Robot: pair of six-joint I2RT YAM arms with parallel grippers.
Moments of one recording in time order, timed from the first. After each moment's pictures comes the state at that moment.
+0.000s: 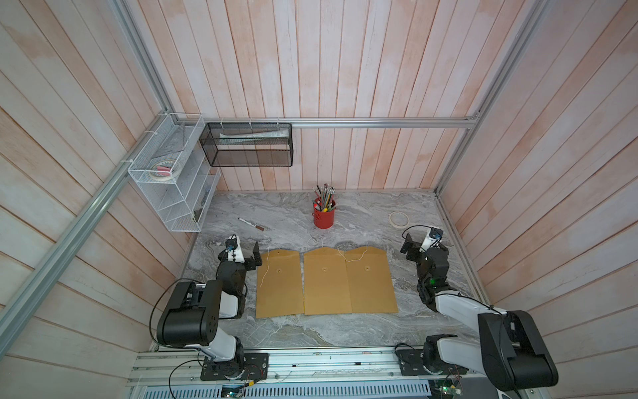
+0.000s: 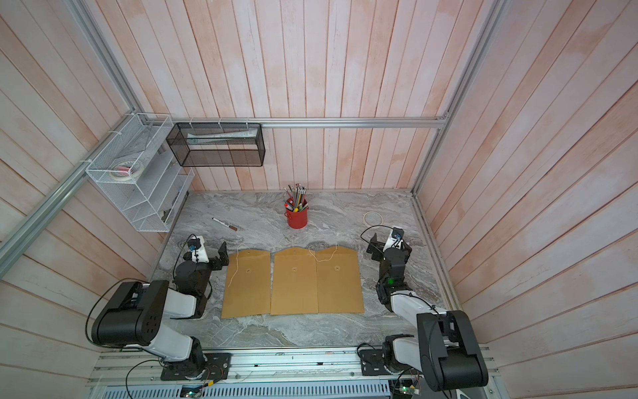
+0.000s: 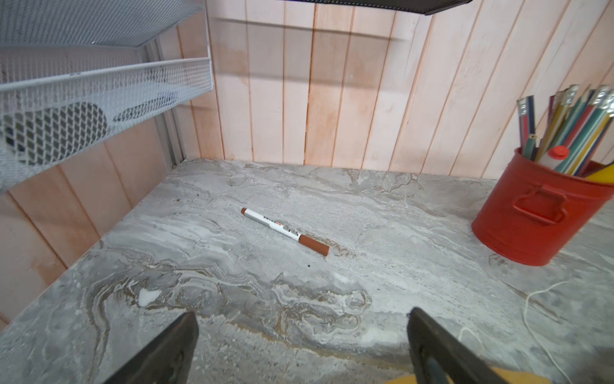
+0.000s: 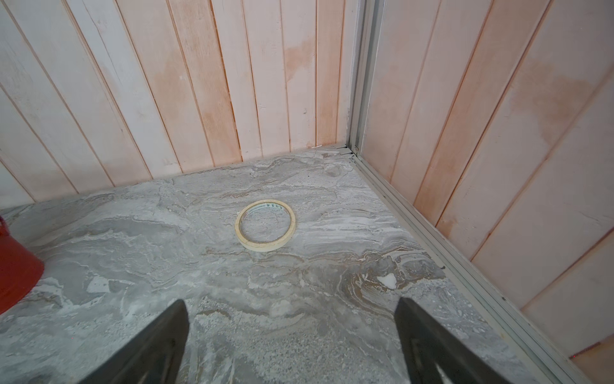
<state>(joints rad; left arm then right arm) 0.04 1.56 0.22 1.23 0.05 -0.04 0.11 1.26 0.31 0.77 0.32 0.12</state>
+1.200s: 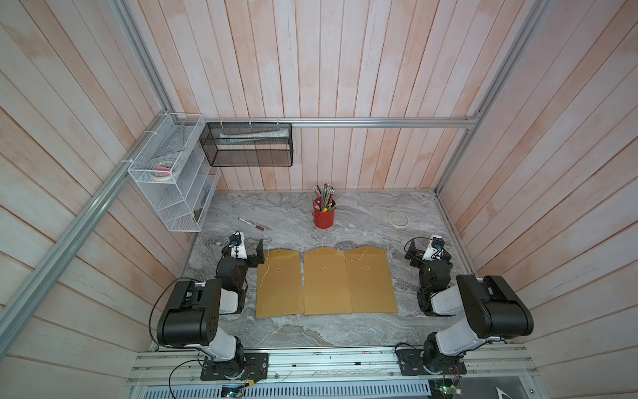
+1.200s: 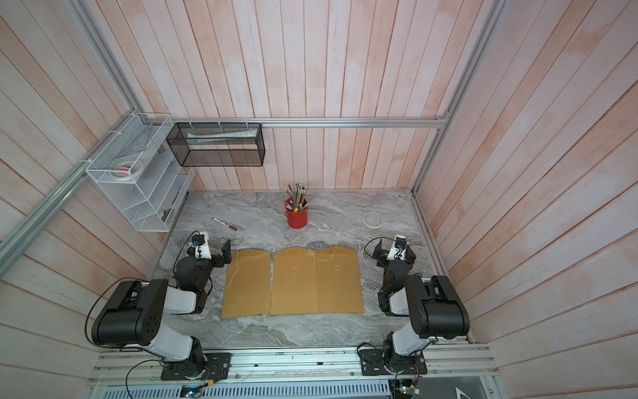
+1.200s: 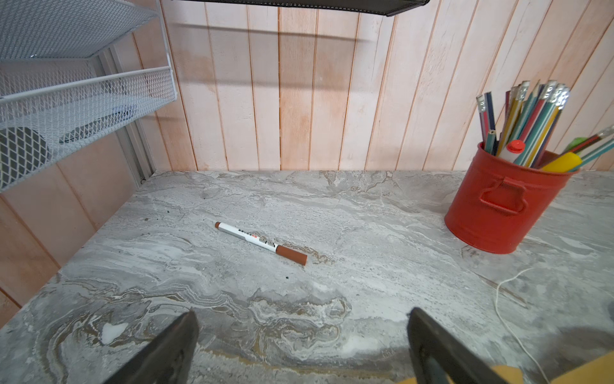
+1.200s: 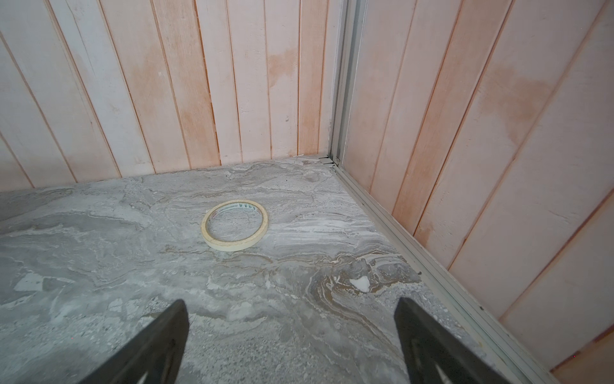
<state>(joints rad) 0.04 1.56 0.26 1.19 0.13 -0.01 0.00 1.57 0.19 1.30 0.23 0.03</state>
